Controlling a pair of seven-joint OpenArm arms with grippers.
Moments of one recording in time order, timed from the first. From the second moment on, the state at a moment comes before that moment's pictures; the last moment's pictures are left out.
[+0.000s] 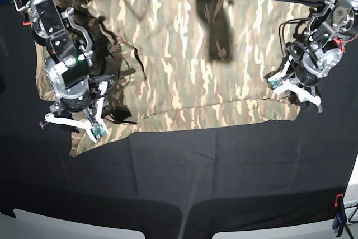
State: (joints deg) left arm -0.8 -39.2 32.6 85.1 22.7 -6.7 22.0; right arm 1.6 31.6 -19.6 108.4 -10.2 0.3 -57.2
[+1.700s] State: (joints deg) left arm -5.5 -29.5 32.7 78.2 25.7 3.0 14.0; right arm 1.6 31.6 -19.6 108.4 -10.2 0.3 -56.8
